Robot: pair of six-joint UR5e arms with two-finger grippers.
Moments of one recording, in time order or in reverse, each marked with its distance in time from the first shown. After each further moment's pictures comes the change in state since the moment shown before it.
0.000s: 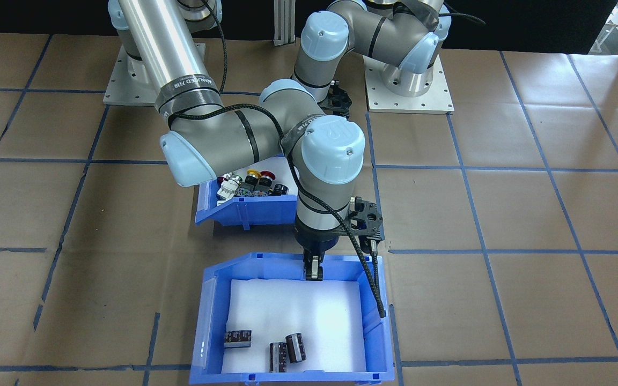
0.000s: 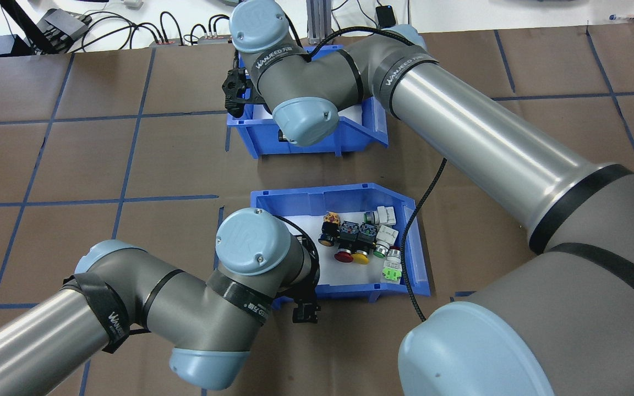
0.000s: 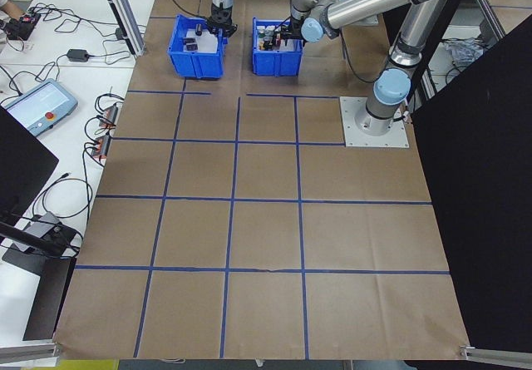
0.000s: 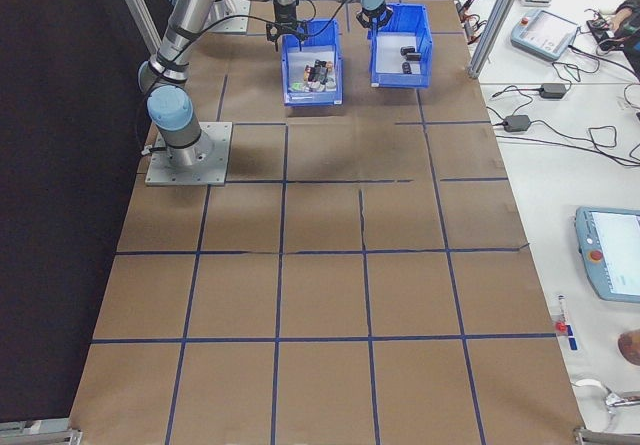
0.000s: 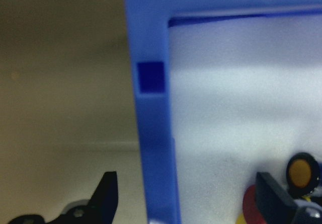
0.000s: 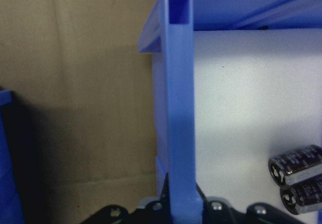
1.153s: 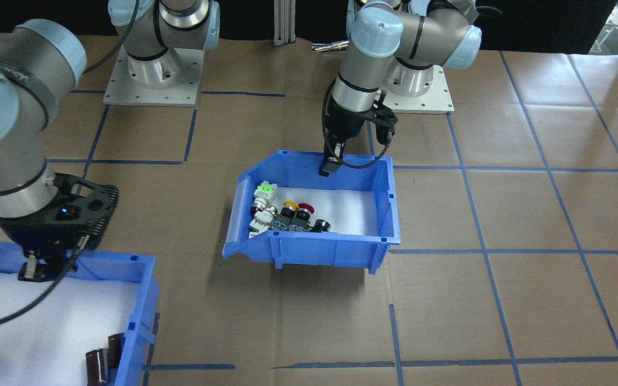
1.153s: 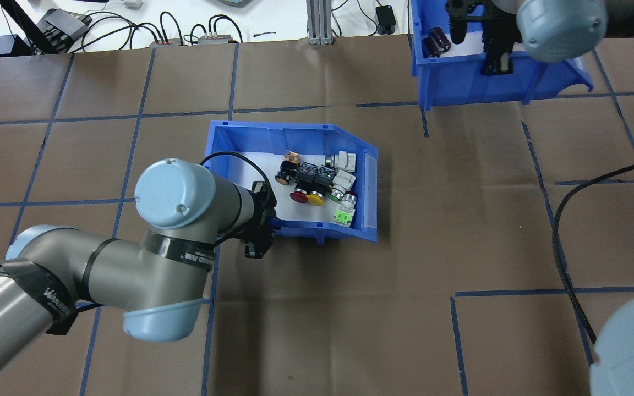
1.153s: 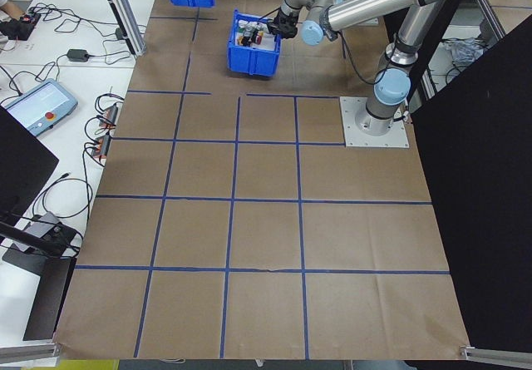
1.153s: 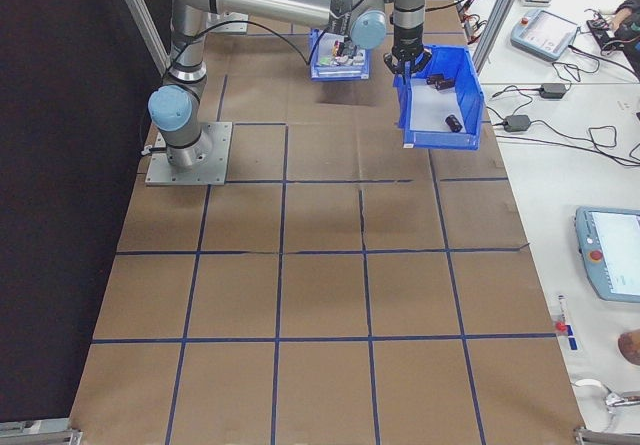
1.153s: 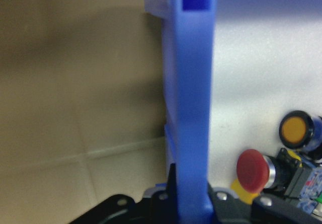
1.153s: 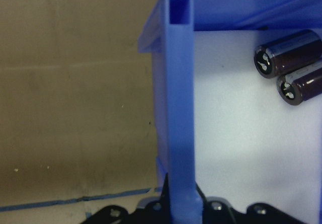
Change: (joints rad) left arm 0.282 0.068 0.032 0.068 -0.004 0.419; right arm -0.543 -0.321 0.212 0.096 0.022 -0.537
